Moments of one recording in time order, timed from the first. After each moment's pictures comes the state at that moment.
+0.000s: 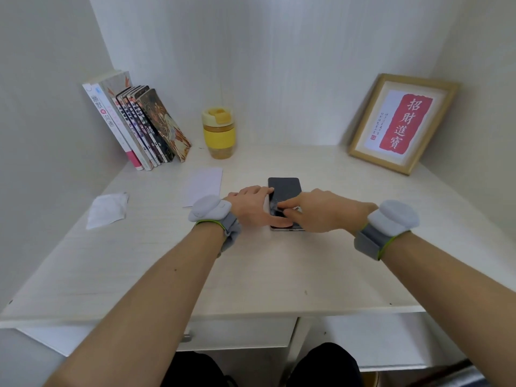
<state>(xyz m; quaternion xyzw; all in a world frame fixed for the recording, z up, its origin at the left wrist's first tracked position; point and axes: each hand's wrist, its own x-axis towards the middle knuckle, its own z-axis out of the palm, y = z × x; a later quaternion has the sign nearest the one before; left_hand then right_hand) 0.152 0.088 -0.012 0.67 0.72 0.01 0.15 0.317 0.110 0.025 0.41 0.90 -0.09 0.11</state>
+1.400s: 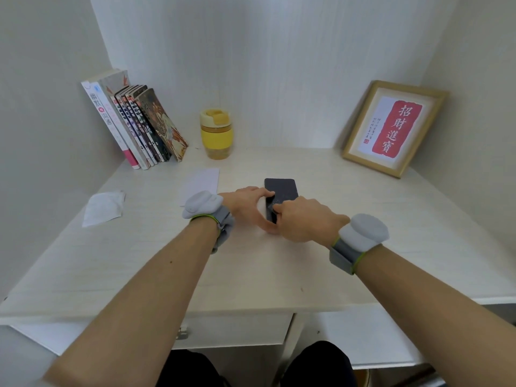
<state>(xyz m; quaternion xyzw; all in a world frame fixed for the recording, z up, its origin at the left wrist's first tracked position) 0.143 0.087 -0.004 0.70 0.68 0.04 0.22 0.297 0.081 0.019 0.48 0.87 -0.05 0.09</state>
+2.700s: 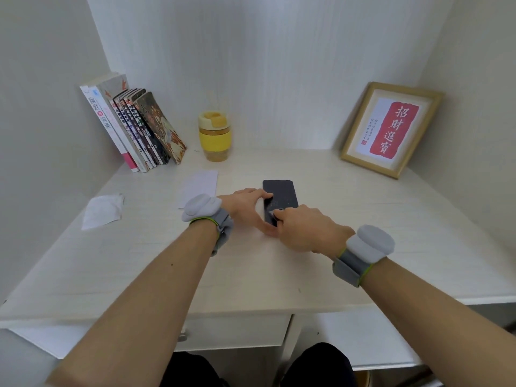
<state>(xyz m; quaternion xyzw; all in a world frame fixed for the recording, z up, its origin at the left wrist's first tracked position) 0.145 0.086 -0.004 0.69 0.69 0.04 0.22 0.306 0.084 0.000 0.49 0.87 -0.09 0.06</state>
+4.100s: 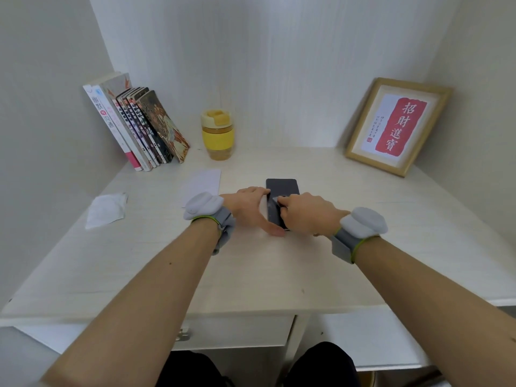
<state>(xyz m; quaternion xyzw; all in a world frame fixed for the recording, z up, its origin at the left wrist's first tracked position) 0.148 0.089 -0.003 0.68 0.70 0.01 0.21 0.301 0.109 0.007 0.50 0.86 -0.10 0.04</state>
